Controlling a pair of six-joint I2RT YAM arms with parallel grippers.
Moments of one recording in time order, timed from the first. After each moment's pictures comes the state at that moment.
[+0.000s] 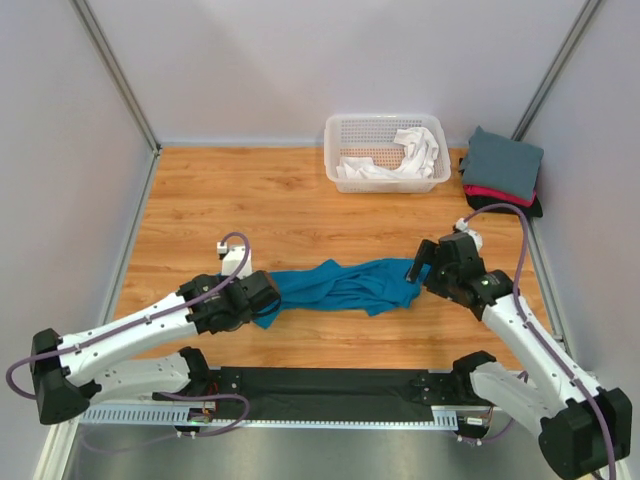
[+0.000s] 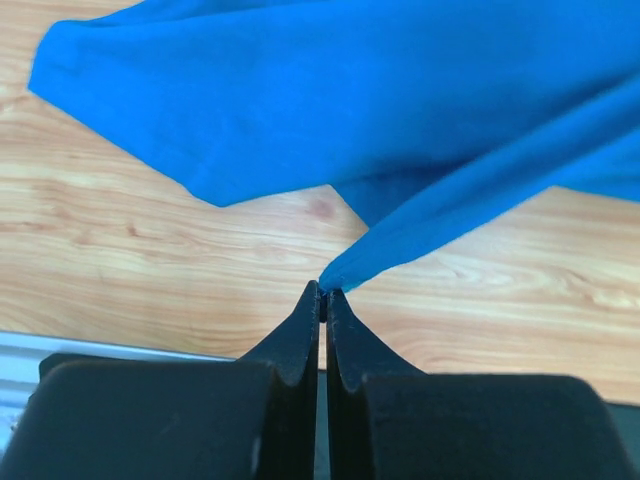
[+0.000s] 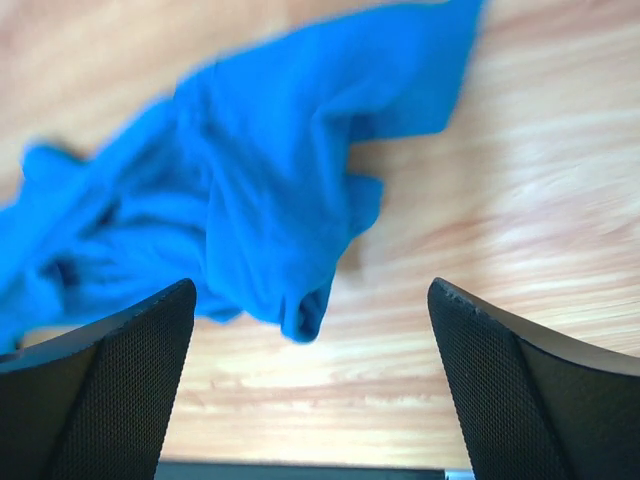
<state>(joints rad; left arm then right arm) -1.08 1.00 0.85 -1.14 -0.61 -1.03 0.38 0.94 0.66 -0.67 0.10 0.70</state>
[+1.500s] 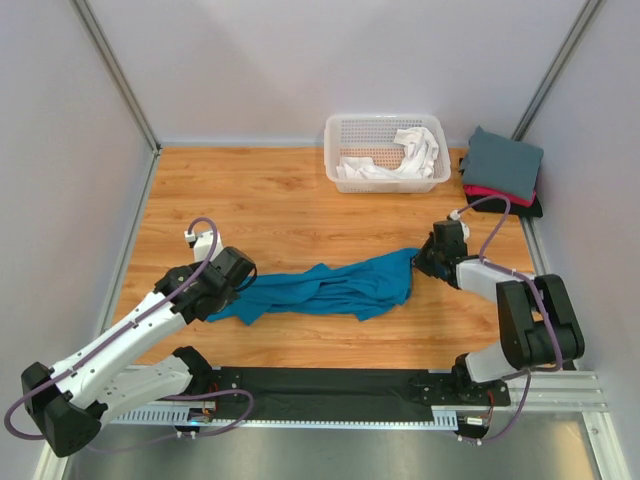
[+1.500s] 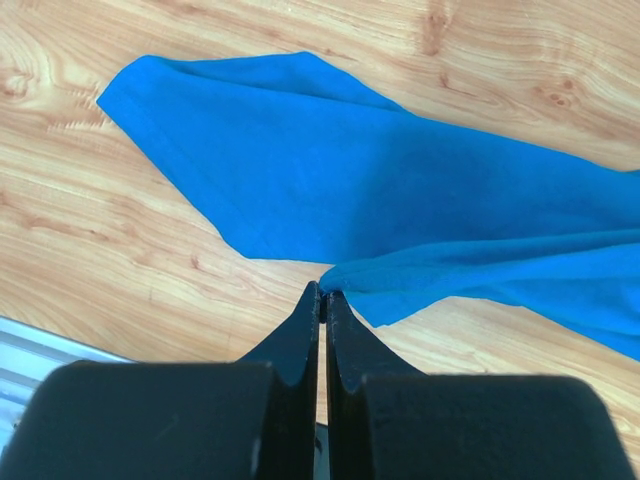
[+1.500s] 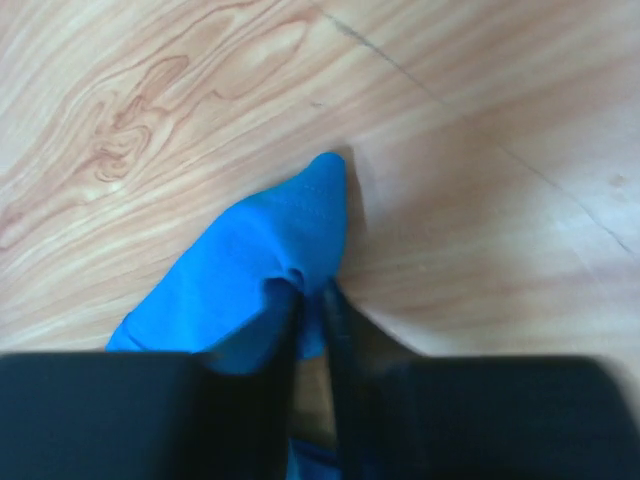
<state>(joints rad) -0.72 0.91 0.83 -1.08 -0.62 -0.90 0.17 1.44 0.58 0.01 0.01 0.73</state>
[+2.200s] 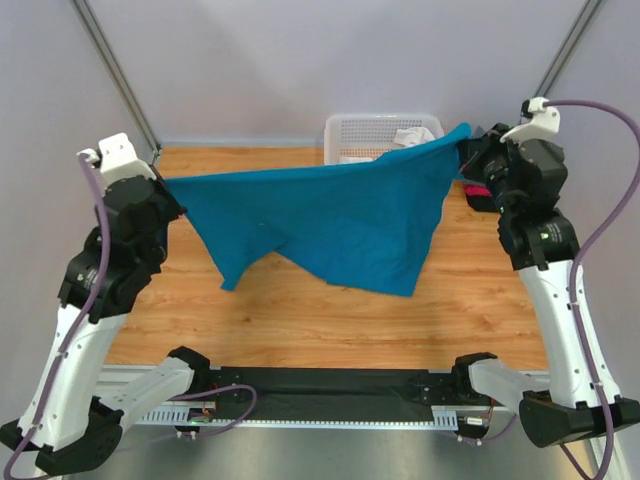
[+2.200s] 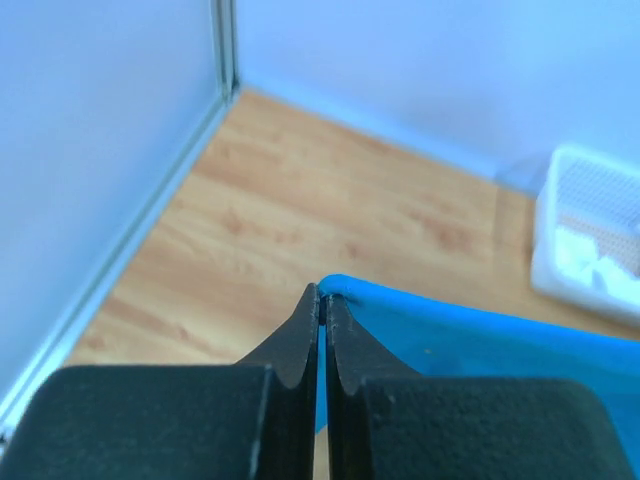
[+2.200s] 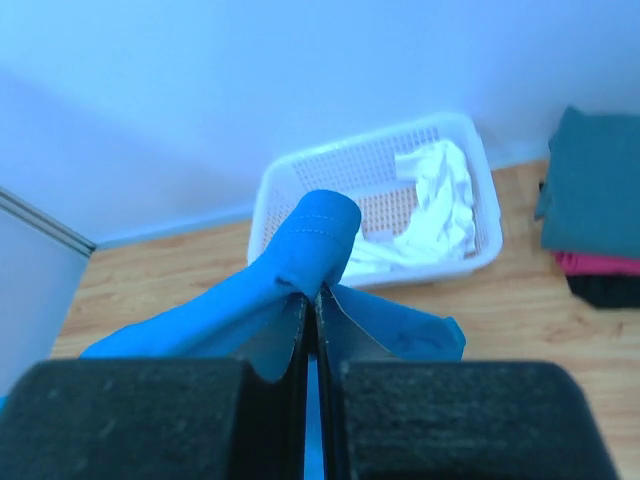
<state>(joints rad) -0.44 0.91 1.43 -0.82 -0.69 -0.39 0.17 1.09 1.38 -0.39 0.09 0.42</state>
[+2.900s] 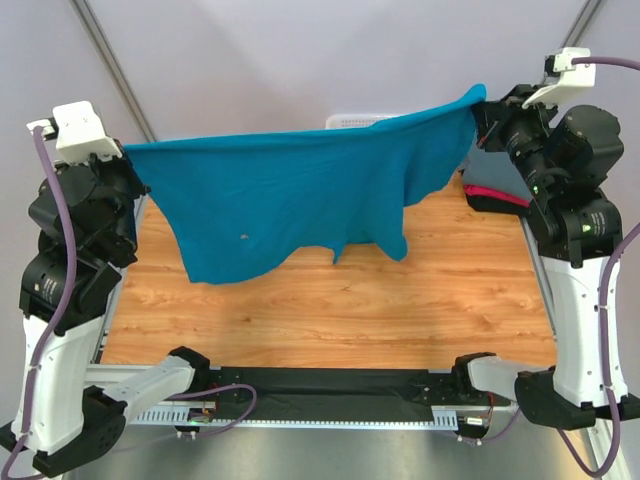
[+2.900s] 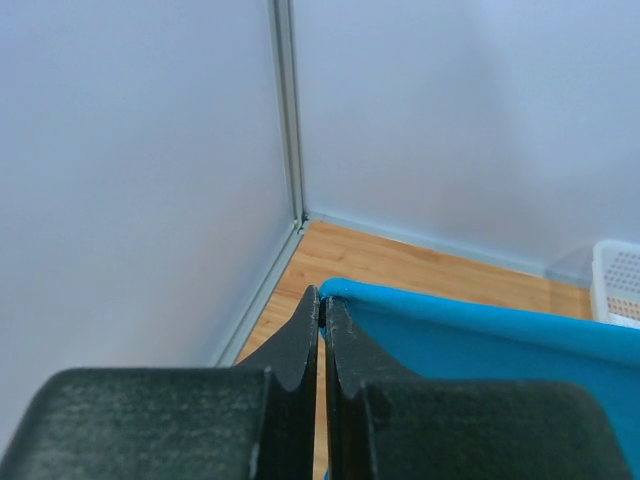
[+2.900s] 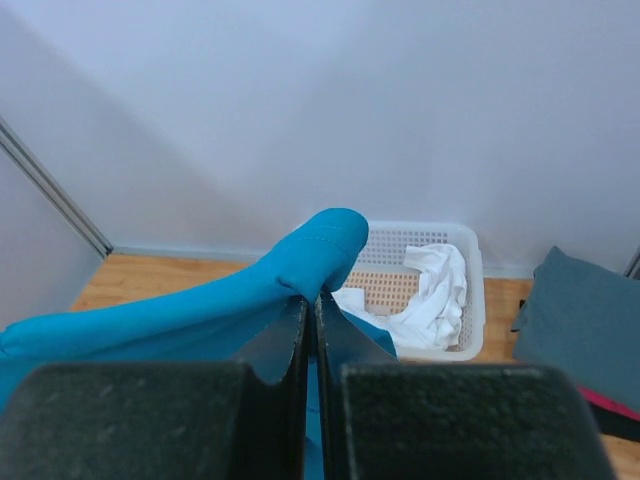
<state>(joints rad) -0.44 0.98 1.77 -0.74 -0.77 0.02 0.17 1.21 1.87 -0.59 -0.04 0.21</state>
